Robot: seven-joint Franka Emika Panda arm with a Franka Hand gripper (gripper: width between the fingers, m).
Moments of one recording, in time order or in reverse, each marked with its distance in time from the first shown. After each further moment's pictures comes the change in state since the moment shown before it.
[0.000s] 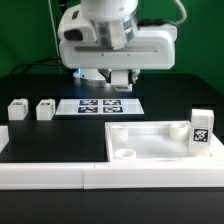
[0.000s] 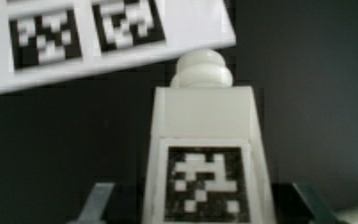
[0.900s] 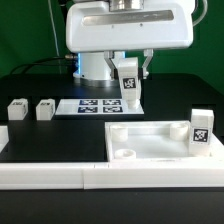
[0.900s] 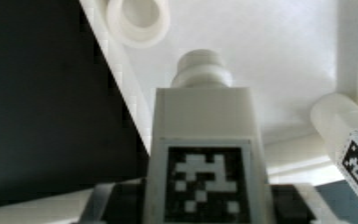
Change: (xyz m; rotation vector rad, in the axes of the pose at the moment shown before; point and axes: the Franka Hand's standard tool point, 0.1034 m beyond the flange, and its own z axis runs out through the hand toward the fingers) arm 0.051 -0.022 -0.047 0.020 0.780 -0.026
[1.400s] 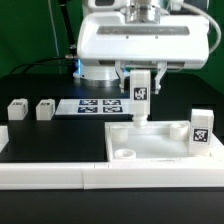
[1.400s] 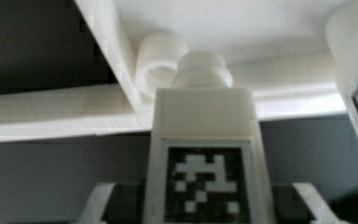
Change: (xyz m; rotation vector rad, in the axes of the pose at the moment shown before) arm 0.026 -0.019 0.026 -0.053 0.296 -0.102
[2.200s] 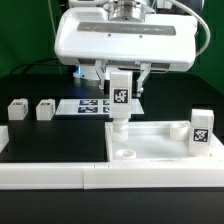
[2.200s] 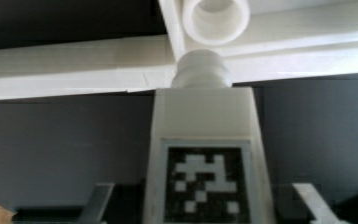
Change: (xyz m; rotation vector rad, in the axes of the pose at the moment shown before) arm 0.041 0.027 0.013 -0.019 0.015 -0.008
